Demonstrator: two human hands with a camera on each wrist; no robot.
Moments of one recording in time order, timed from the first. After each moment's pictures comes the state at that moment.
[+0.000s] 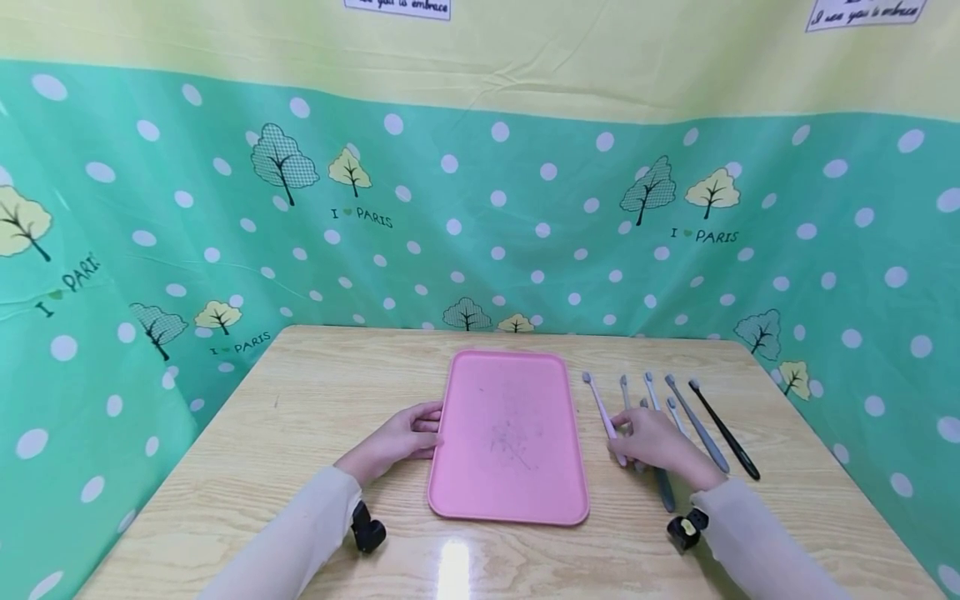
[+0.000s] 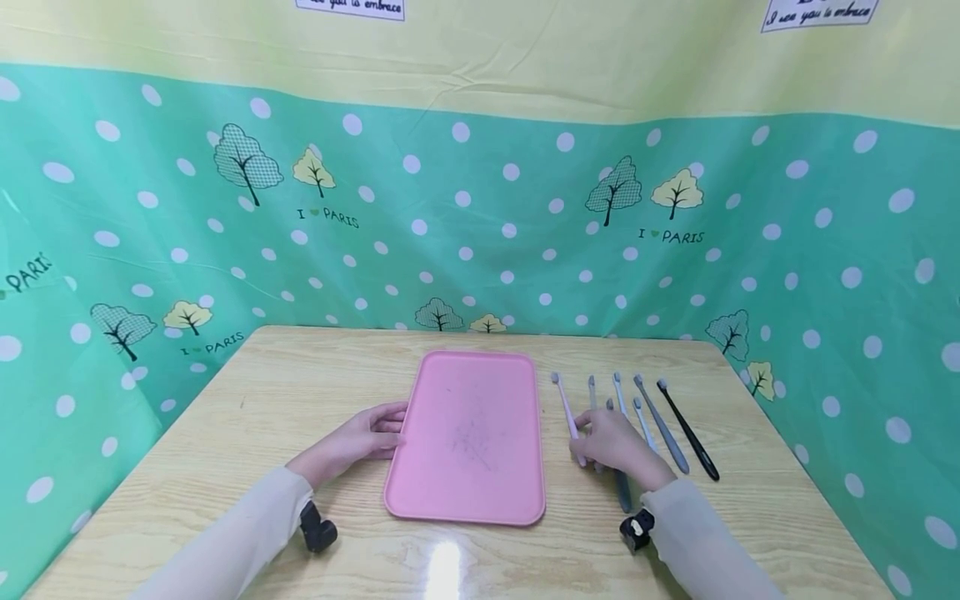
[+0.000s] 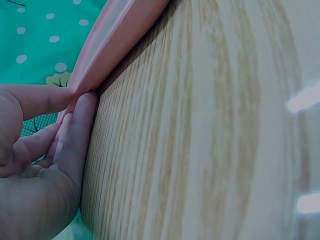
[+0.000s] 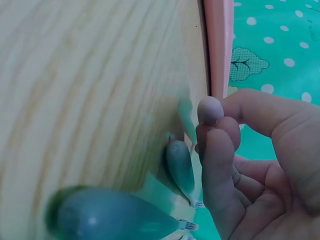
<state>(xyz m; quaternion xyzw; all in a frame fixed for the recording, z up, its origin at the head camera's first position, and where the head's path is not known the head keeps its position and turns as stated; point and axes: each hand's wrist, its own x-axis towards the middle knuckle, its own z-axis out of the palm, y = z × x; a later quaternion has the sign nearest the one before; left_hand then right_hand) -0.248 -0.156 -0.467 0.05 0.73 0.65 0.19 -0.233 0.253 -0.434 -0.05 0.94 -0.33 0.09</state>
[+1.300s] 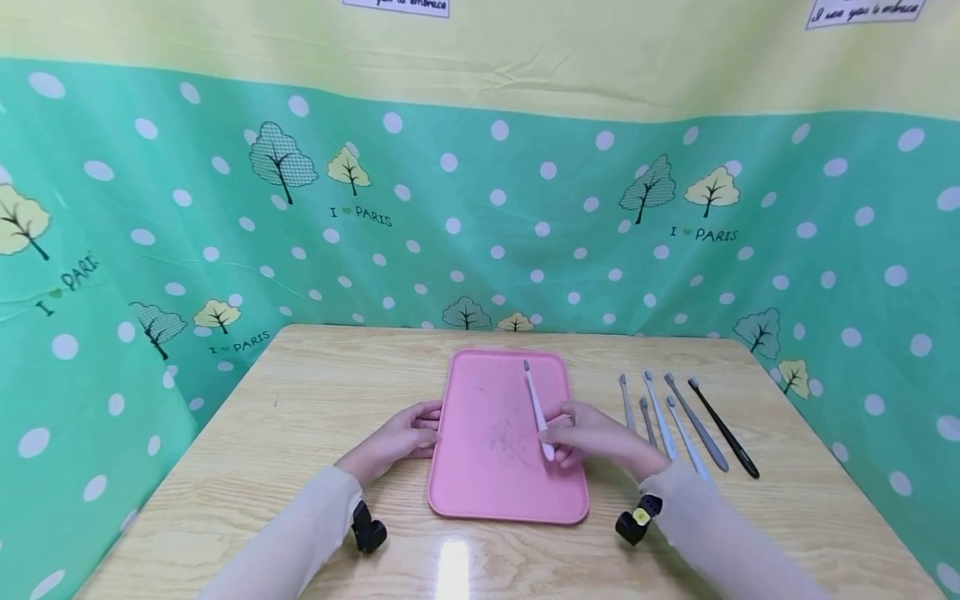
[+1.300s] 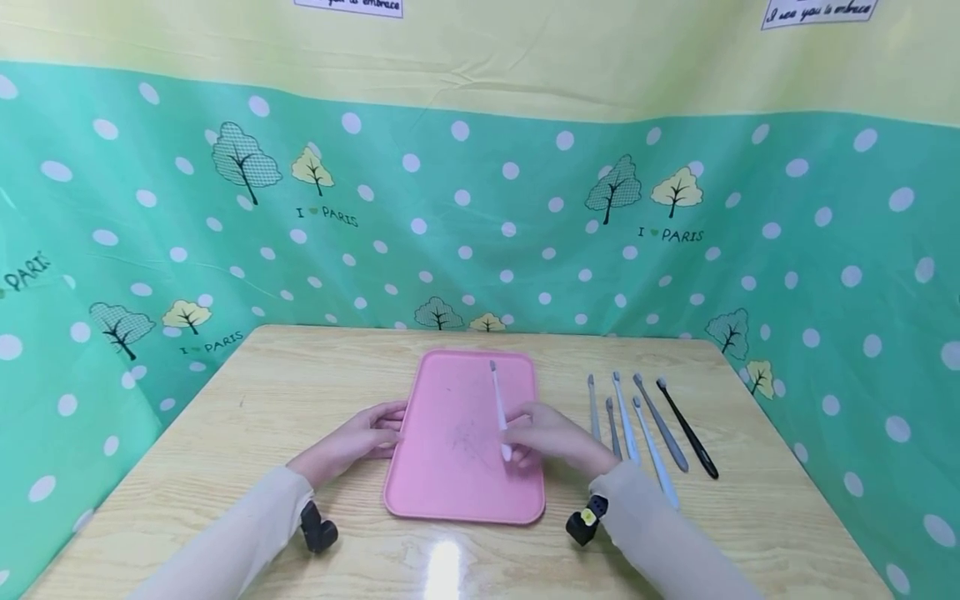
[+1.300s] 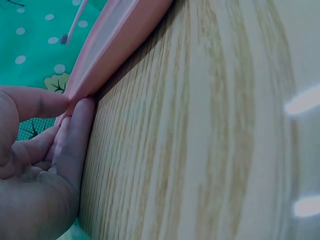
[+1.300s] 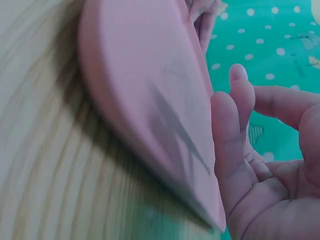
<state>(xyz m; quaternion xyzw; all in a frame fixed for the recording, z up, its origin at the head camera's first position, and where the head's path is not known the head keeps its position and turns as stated) -0.249 -0.154 -0.472 0.05 0.72 0.67 0.18 -0.240 0.183 -0.429 -0.12 0.78 -0.56 0.25</state>
